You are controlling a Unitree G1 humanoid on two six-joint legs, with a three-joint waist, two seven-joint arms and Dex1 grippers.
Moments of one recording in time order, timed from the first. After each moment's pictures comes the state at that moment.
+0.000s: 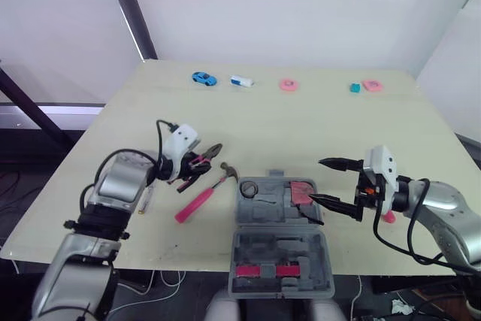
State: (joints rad) left arm -0.65 0.77 -0.18 0.16 -0.12 0.69 -0.92; right arm -0.23 -0.69 0.01 -0.37 0.52 0.43 0.97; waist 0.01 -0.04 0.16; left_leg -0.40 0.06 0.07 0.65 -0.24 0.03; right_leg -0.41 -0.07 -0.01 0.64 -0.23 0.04
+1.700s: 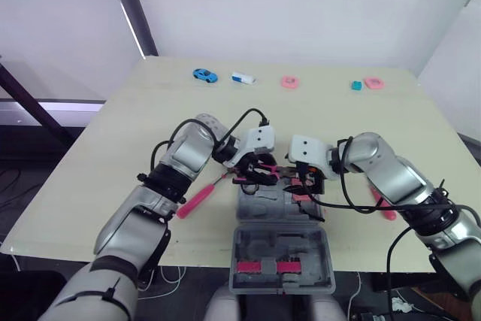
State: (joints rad) left arm -0.95 0.49 -0.45 0.39 0.00 0.36 -1.41; right arm -0.78 -0.61 0.51 -0.13 0.01 0.65 1.04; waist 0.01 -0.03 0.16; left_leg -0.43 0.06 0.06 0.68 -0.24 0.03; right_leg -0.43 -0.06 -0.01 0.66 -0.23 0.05
